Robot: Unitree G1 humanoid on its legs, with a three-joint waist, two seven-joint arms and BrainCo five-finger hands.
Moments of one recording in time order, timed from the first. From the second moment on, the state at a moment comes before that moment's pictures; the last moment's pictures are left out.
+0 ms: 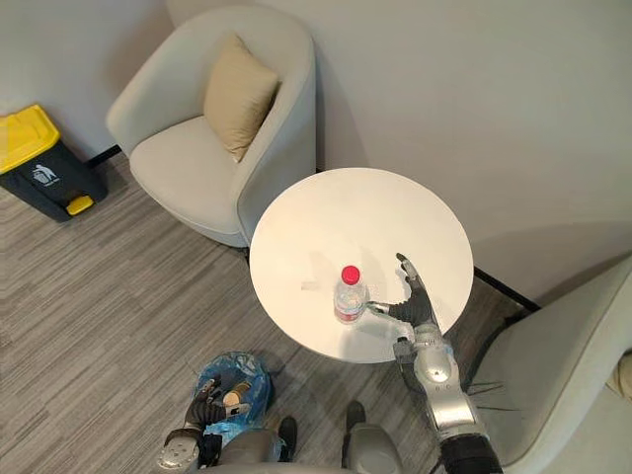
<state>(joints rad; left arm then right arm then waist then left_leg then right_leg) 0.19 0.12 -0.11 0.71 -0.03 -0.13 0.13 -0.03 -0.28 0.10 0.22 -0.14 -0.19 -0.15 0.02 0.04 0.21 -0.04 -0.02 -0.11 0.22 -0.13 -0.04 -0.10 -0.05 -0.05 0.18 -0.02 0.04</state>
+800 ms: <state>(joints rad) 0.13 0.12 -0.17 0.71 -0.04 -0.15 0.14 -0.50 -0.34 0.18 0.61 -0.02 -0.16 -0.21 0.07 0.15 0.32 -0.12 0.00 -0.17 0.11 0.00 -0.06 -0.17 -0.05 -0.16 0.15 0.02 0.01</state>
